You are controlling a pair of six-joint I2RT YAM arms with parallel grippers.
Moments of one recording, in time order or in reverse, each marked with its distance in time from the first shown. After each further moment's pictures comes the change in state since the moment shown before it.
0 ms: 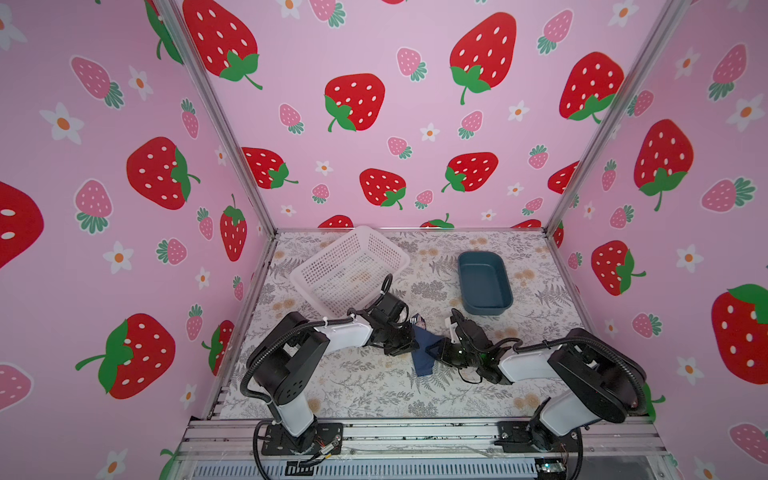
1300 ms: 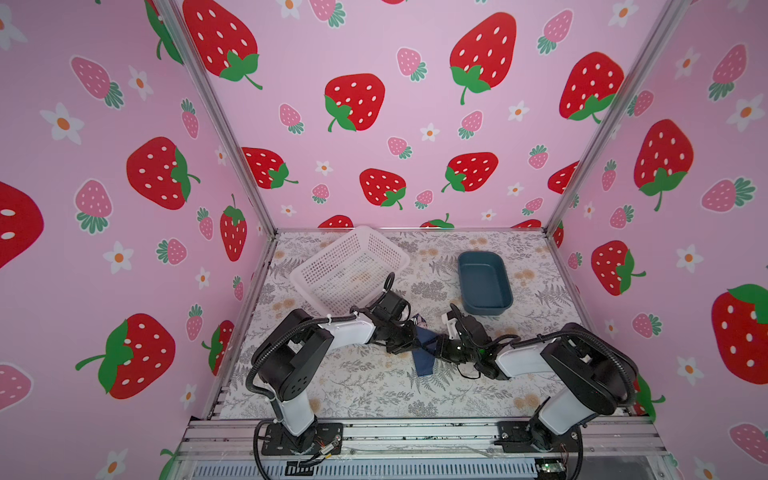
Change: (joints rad) left arm -0.005 0.041 0.034 0.005 0.018 0.004; right arm -0.030 0.072 0.040 0.052 -0.065 -0.063
